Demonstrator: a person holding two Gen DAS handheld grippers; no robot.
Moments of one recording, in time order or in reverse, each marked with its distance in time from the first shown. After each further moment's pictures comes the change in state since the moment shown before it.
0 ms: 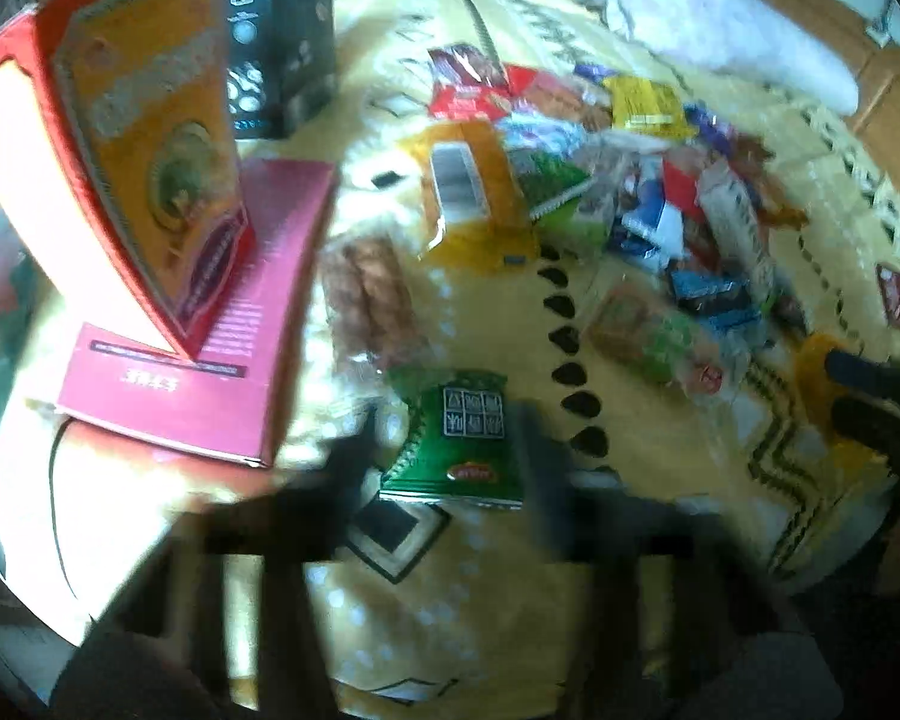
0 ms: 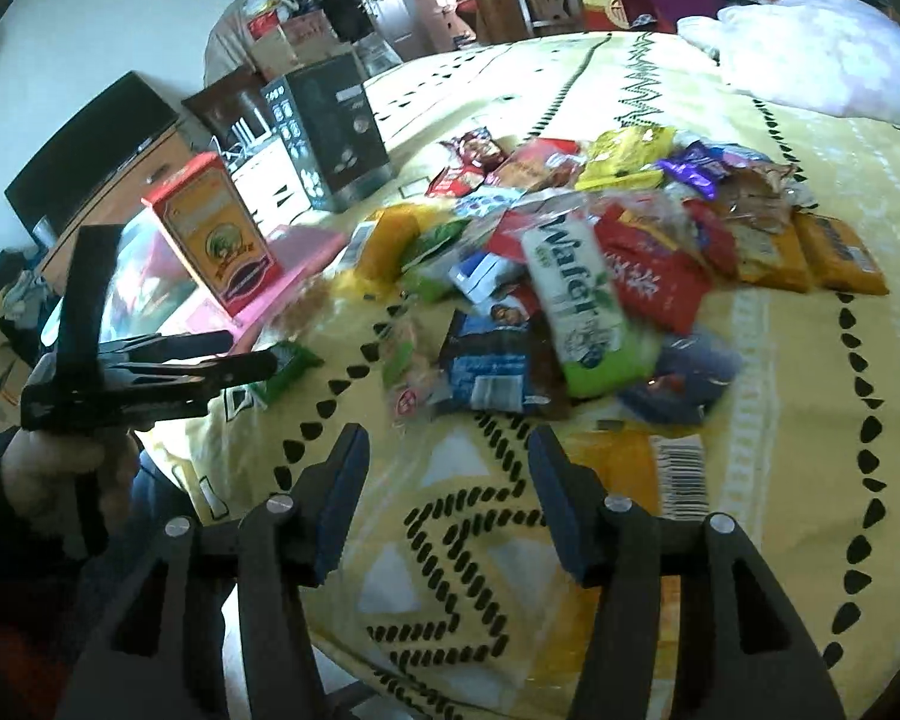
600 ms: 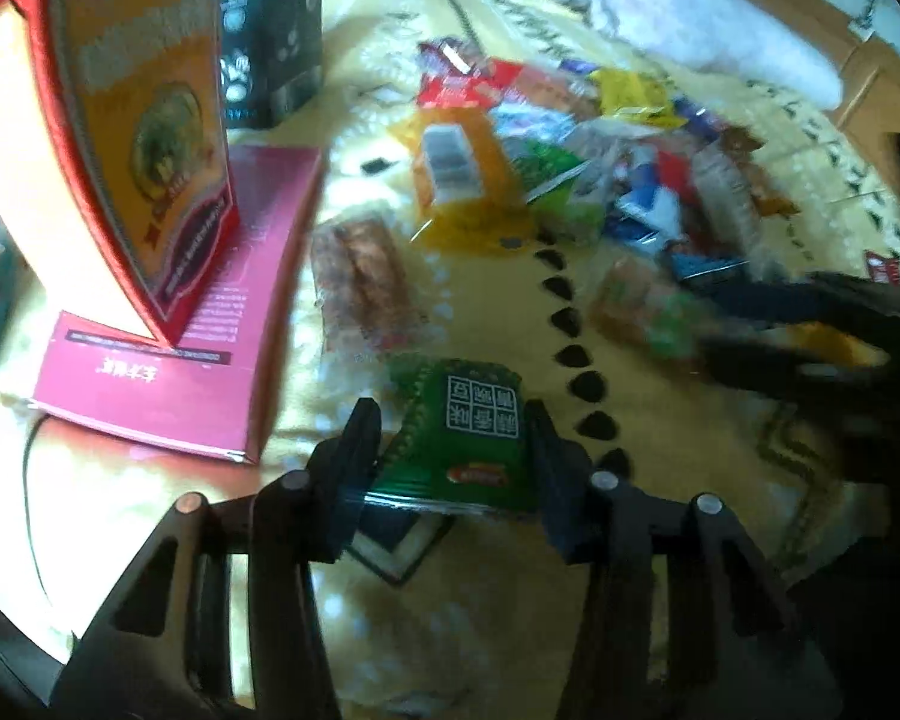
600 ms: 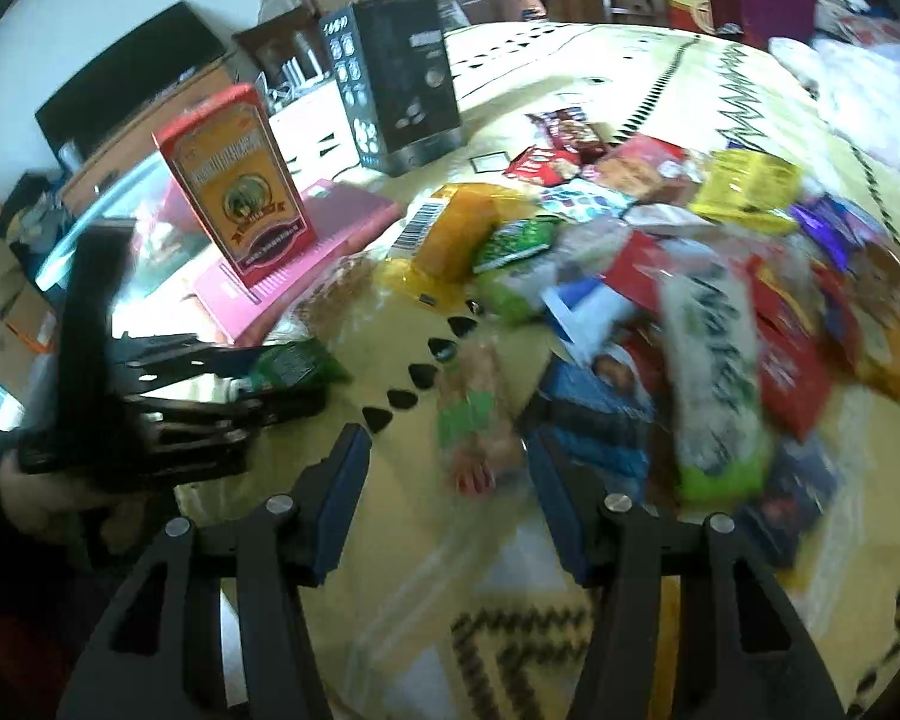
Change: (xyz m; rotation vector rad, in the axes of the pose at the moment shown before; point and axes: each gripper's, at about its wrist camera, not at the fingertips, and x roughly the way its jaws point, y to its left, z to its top) left arm -0.007 0.005 -0.010 0.010 -0.042 -0.065; right arm 0.079 0.042 0.041 -0.193 0.109 0.039
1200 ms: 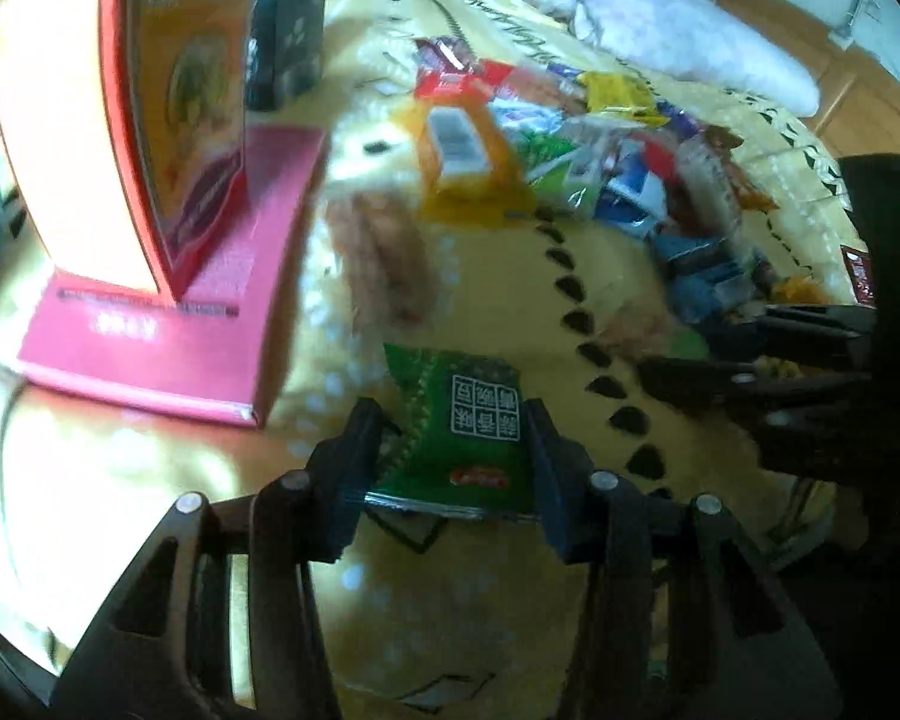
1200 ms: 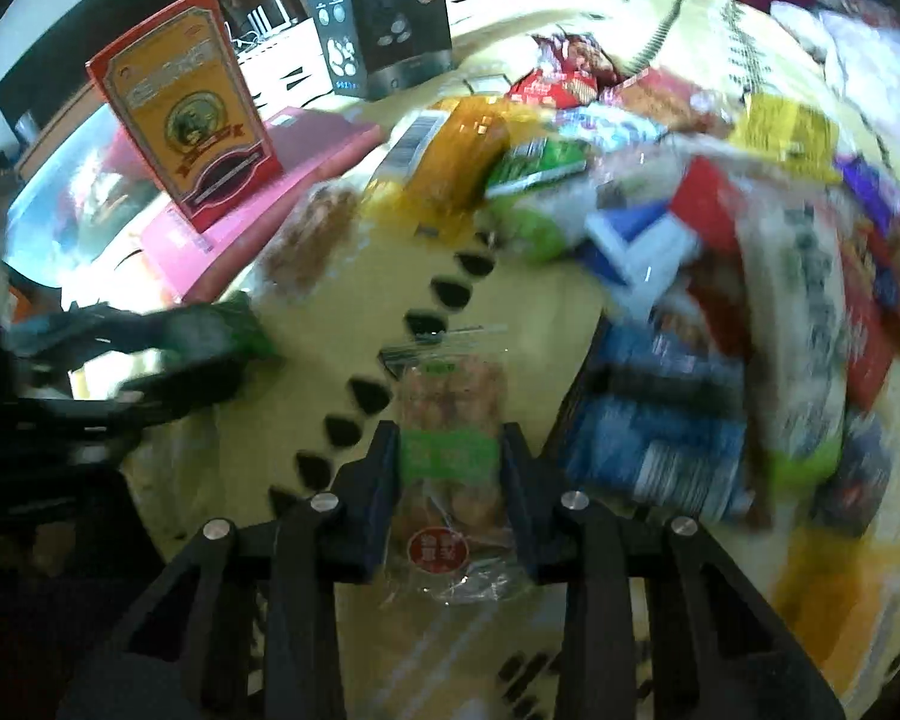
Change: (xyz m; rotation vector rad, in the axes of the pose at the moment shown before) left arm 0.010 0.016 -0.024 0.000 -0.030 -0.052; right arm 0.030 0.018 -0.012 0.072 0.106 -0.064
